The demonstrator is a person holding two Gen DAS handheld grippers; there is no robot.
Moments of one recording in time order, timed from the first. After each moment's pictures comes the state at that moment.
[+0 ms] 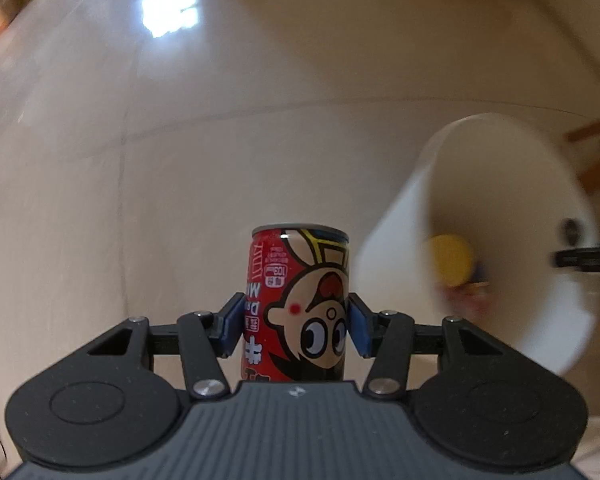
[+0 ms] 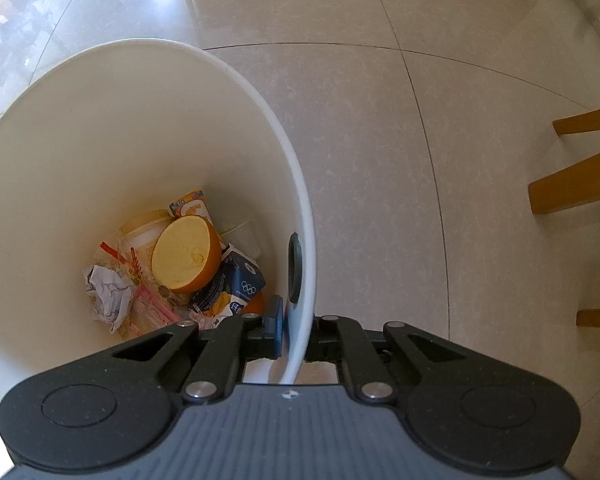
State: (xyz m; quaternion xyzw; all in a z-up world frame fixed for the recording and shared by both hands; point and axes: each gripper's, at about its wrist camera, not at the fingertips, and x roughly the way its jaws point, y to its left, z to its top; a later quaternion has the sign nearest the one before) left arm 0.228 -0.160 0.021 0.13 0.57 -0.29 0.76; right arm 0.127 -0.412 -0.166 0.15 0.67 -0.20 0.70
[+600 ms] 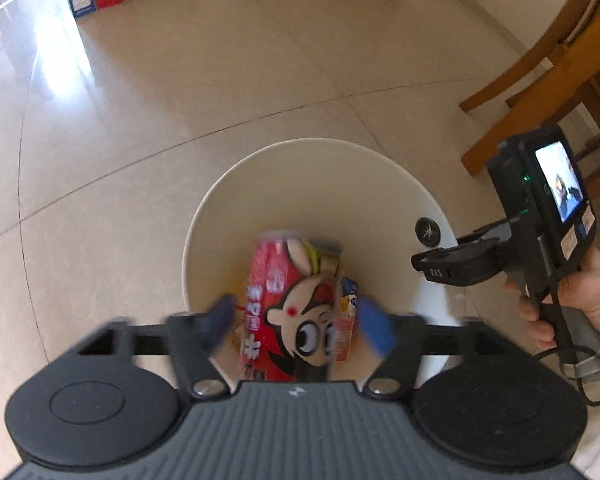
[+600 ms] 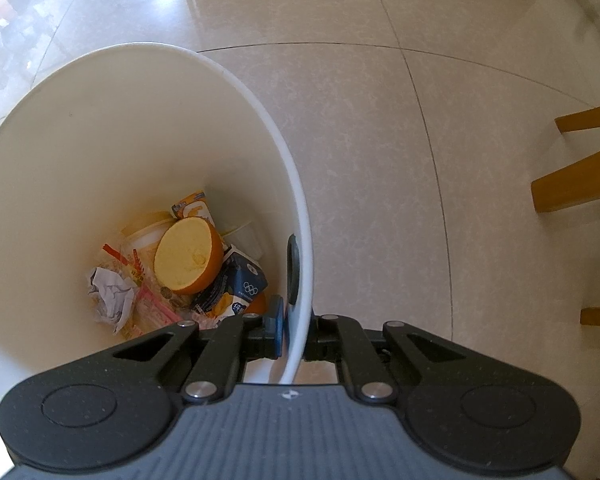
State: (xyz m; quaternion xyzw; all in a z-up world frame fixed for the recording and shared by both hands) left arm 0.188 -0.260 0.059 0.15 0.54 -0.41 0.72; right arm 0.126 -0.415 -0.165 0.16 0.67 -0.19 0.70
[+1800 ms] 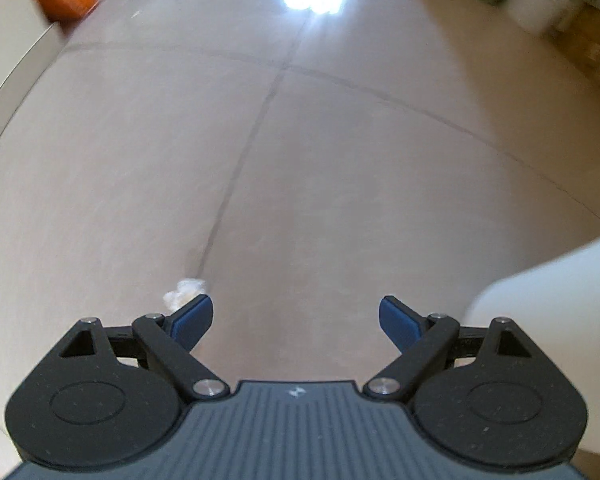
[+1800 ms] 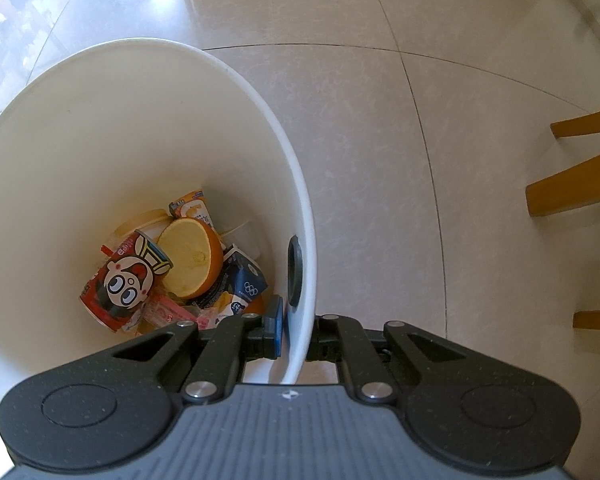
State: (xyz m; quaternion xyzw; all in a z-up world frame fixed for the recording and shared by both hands) left arm 0.270 -0.010 -0.086 -0.04 0.61 -0.08 0.78; right arm 0.131 -0.407 -0.168 0.14 0.67 -0.20 0.70
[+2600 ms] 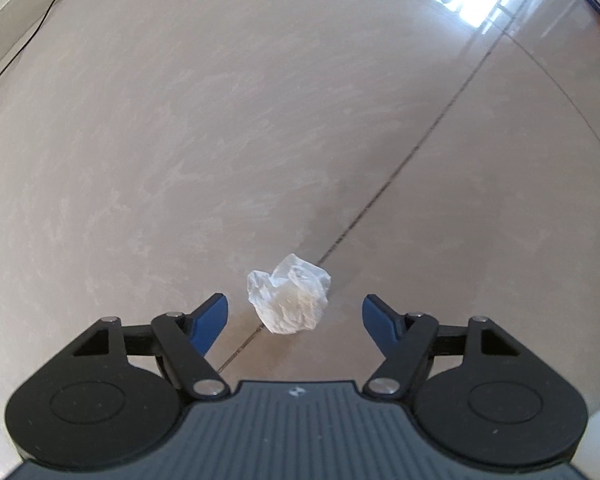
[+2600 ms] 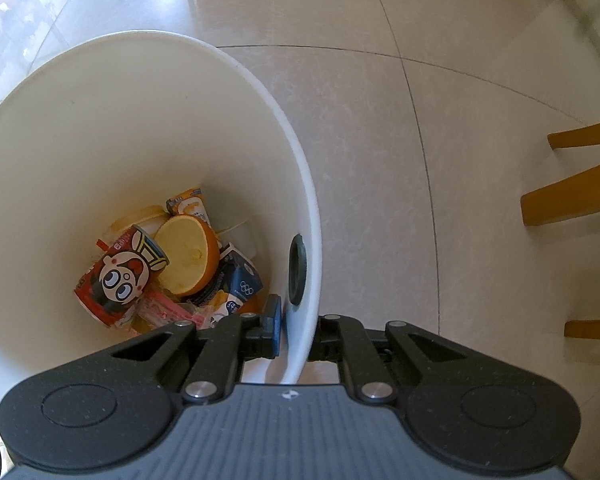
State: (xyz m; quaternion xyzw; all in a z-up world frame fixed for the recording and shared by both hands) left arm 0.295 0.061 -0.260 -0.15 0.65 0.11 0.74; right arm 0.132 -0.399 -0.170 0.12 0.67 -0.20 0.70
